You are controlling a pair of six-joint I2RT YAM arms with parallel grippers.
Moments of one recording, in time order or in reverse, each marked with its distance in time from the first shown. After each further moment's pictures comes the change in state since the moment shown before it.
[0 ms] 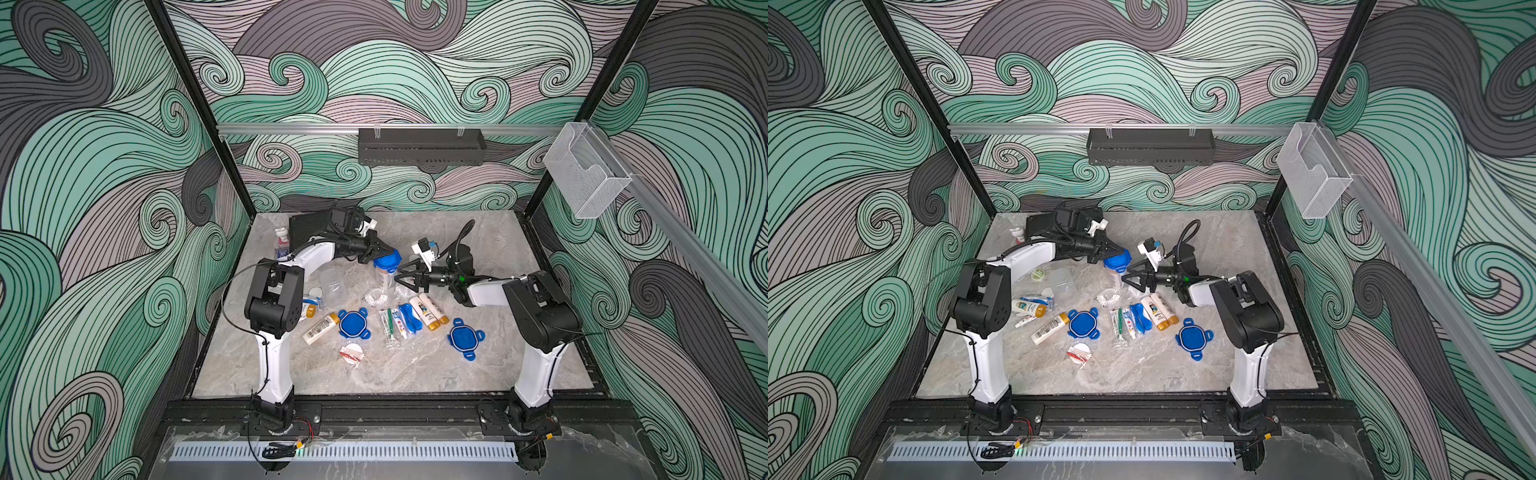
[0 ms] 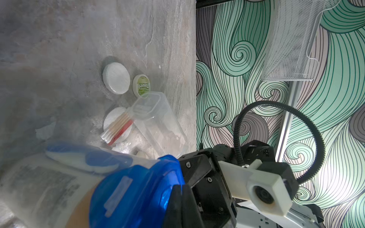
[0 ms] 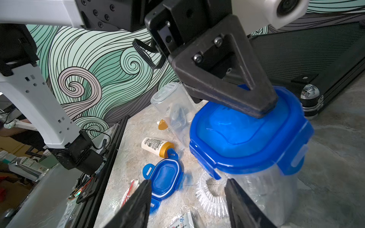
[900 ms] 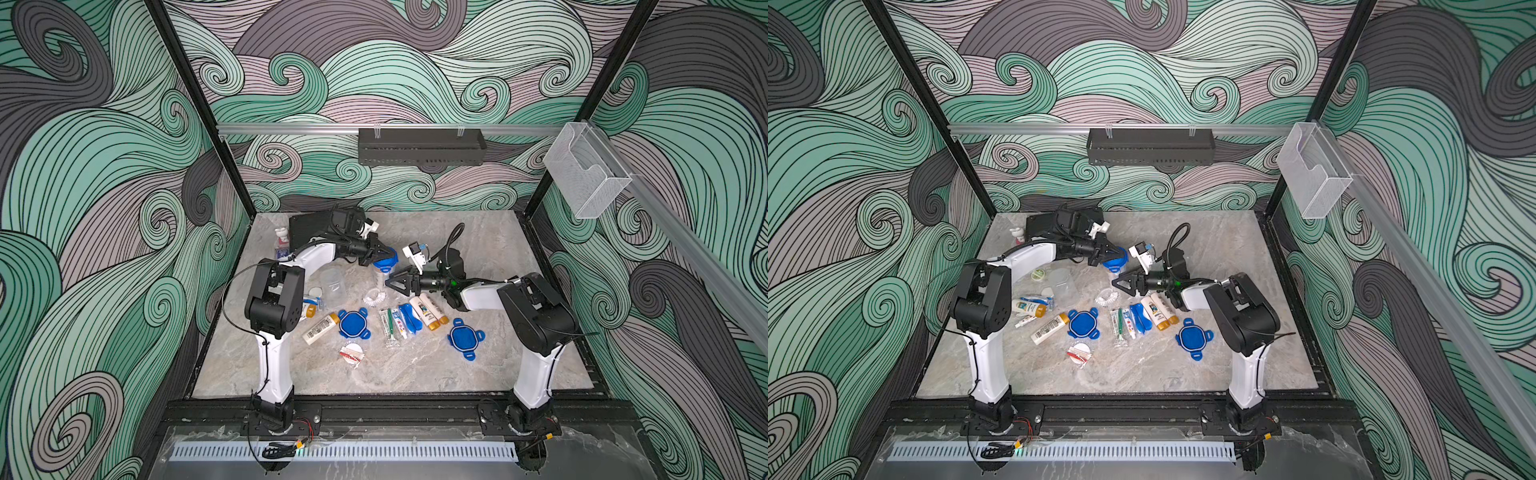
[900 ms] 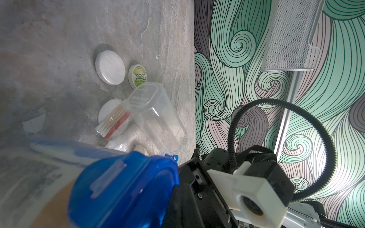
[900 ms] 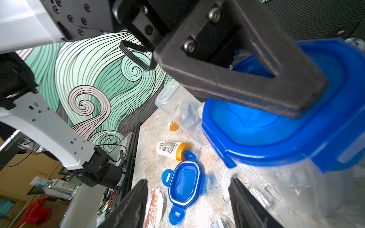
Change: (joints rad) left arm 0.000 0.000 -0.016 -0.020 0.021 0.040; right arm 0.100 -0.022 -0.031 0.003 0.120 0.219
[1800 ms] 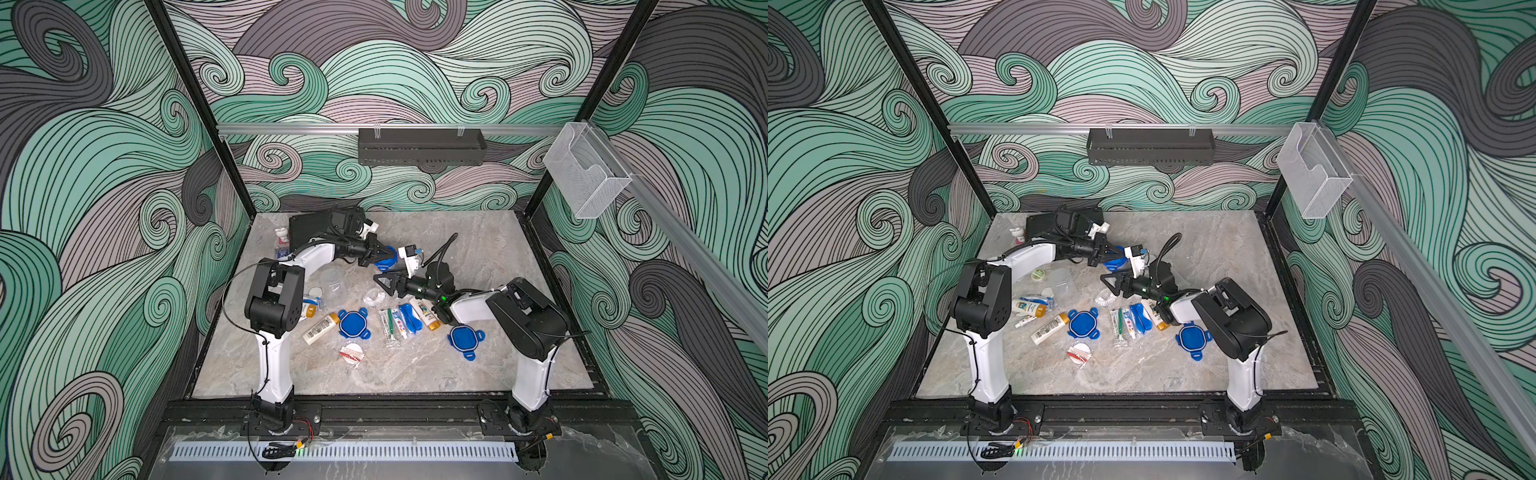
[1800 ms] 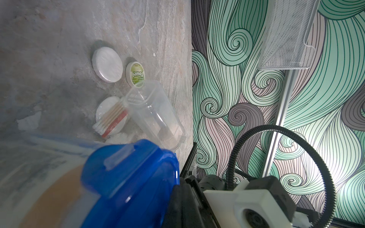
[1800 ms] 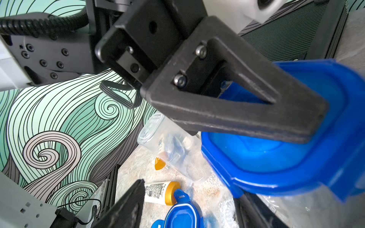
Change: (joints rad) left arm 0.005 0.005 -0.007 0.011 0.028 -0.006; right arm 0.132 0.012 -0.056 0.223 0.376 0.157
